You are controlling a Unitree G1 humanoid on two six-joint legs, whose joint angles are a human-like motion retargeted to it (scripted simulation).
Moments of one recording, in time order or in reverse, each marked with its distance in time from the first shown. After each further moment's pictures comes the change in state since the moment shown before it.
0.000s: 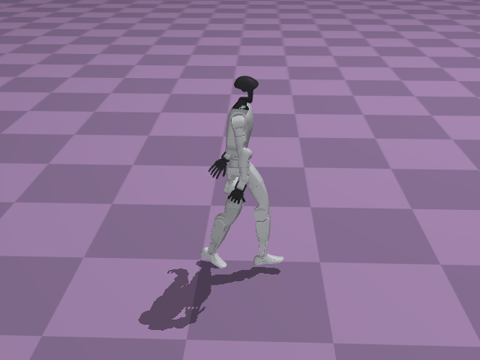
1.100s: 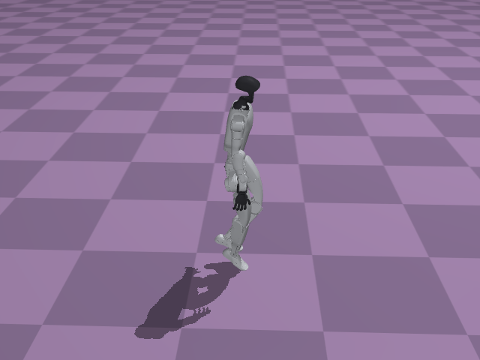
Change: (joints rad) left arm -0.107 -0.054 -0.270 -0.169 0.140 -0.179 0.259; right arm 0.148 0.039 0.170 -0.379 -0.169 -0.213 -0.323; waist -0.026 0.019 0.067; left_leg 0.151 0.041 0.115 0.577 -0.086 0.215; right_leg -0.381 -0.181 -0.047 0.259 0.232 0.070
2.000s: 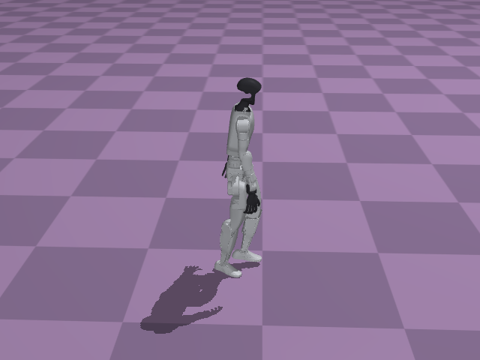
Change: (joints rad) left arm 0.007 -0.005 0.051 0.086 -0.214 -0.121 0.198; right arm -0.040 0.054 0.152 0.010 -0.030 0.062 -0.206; waist -0.024 -0.022 -0.086; left_leg -0.092 -0.065 -0.067 -0.420 0.201 -0.094; right_leg 0.185 -0.042 -0.198 -0.286 -0.410 0.032
